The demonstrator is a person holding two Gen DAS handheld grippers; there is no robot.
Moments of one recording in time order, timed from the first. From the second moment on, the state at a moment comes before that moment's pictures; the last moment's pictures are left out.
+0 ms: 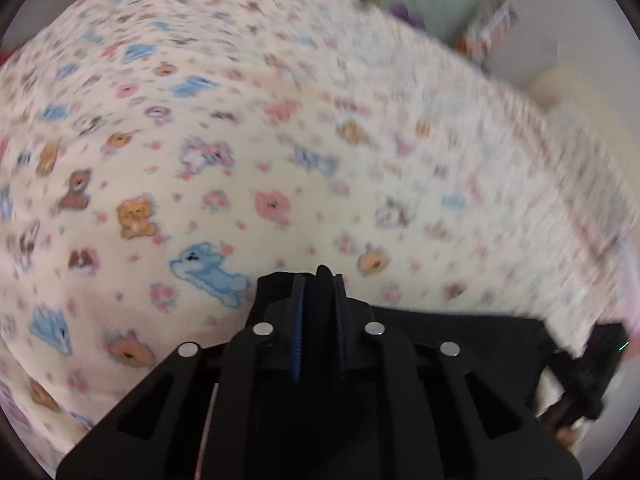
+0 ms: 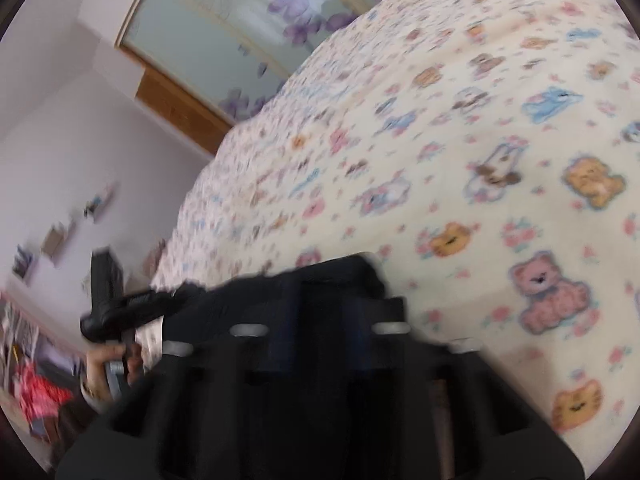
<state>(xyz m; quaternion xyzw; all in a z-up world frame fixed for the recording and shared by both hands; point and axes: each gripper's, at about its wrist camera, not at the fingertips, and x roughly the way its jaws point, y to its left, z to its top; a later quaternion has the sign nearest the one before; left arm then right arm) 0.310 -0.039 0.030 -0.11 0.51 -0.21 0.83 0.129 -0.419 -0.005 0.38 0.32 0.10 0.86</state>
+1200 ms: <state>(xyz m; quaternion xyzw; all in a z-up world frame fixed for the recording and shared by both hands) 0.281 -0.009 0.028 -0.08 0.42 -0.09 0.90 0.132 -0.412 0.005 0.32 0.35 0.08 0.88</state>
